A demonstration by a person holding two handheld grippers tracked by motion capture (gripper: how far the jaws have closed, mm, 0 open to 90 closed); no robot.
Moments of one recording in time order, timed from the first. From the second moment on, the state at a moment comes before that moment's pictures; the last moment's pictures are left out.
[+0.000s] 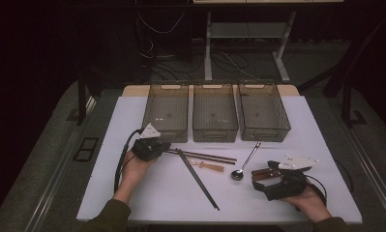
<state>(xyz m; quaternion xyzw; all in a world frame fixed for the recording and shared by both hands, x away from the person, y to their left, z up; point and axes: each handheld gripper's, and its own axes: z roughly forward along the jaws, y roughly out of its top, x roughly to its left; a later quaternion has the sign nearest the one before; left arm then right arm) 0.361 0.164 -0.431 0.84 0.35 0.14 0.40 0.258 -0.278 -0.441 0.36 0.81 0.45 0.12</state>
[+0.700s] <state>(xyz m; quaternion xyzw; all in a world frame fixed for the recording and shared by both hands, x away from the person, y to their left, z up) 0.379 0.154 -0.443 0.85 0.34 0.14 0.36 0.257 -0.279 -0.440 0.36 0.81 0.45 0.11</state>
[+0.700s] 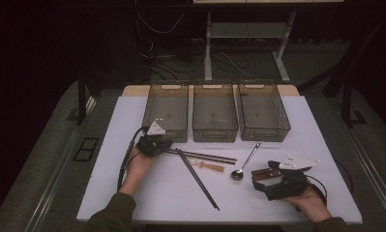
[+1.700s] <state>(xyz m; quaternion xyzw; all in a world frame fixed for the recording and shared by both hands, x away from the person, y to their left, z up) 0.372 0.163 -0.444 0.87 0.34 0.12 0.34 0.256 -0.280 -0.439 0.36 0.80 0.45 0.11</state>
